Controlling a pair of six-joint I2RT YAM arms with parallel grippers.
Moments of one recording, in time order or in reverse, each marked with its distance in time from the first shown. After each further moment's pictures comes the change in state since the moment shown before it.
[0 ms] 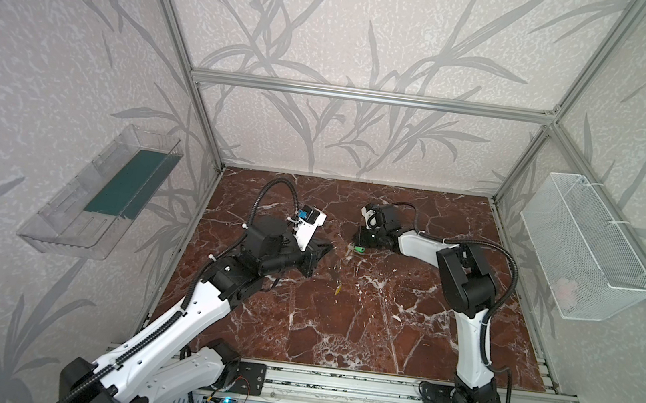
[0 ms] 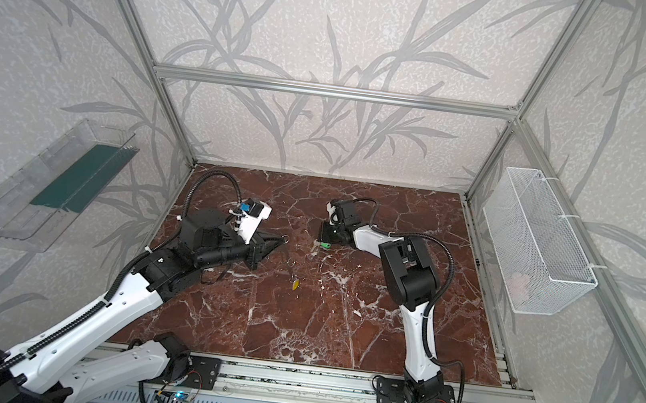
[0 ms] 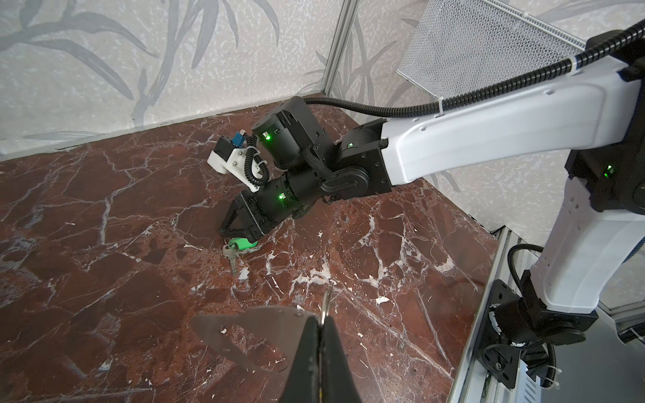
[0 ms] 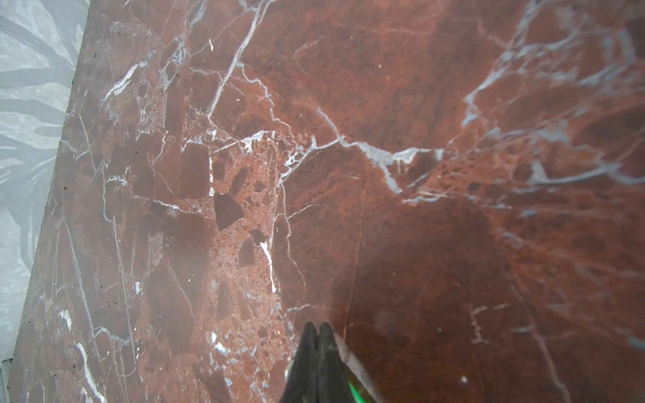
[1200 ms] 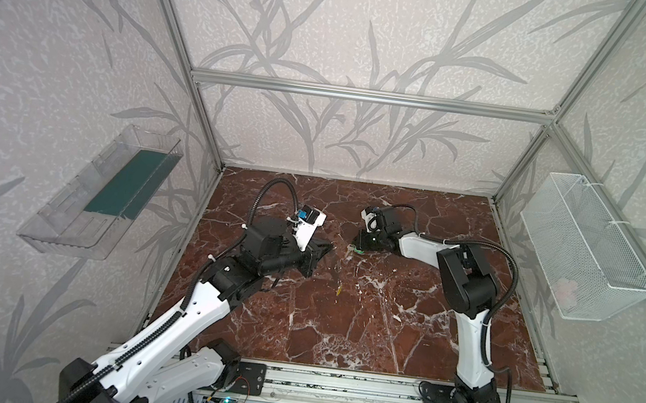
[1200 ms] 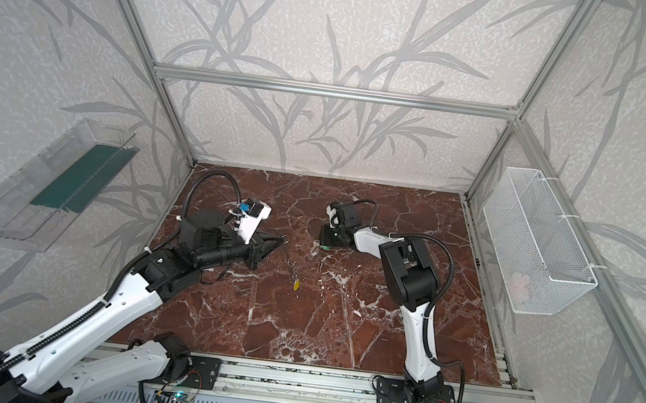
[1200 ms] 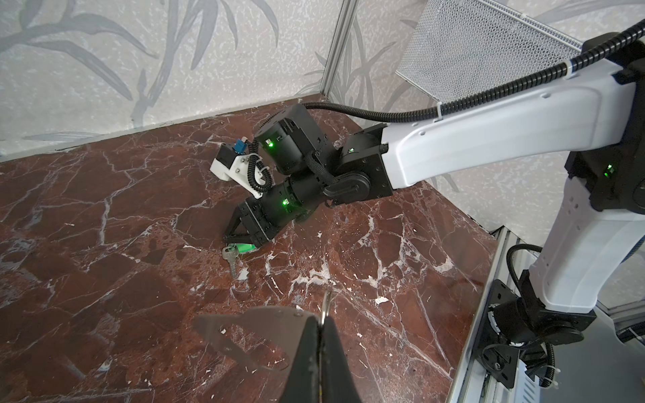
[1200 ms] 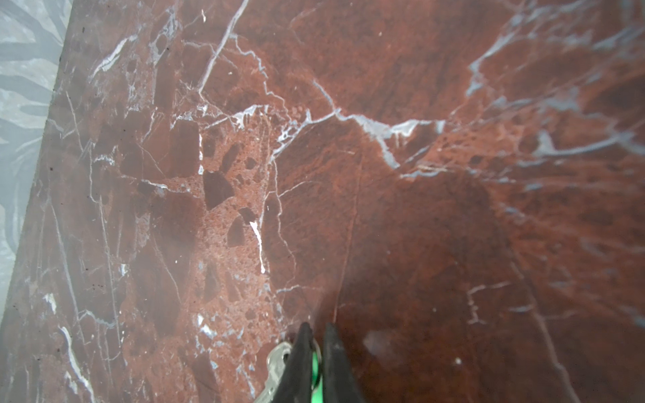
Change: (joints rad) left arm 0.000 -0.001 0.000 0.001 0.003 -0.001; right arm -0.001 -0.009 -0.034 0.002 -0.005 -0.035
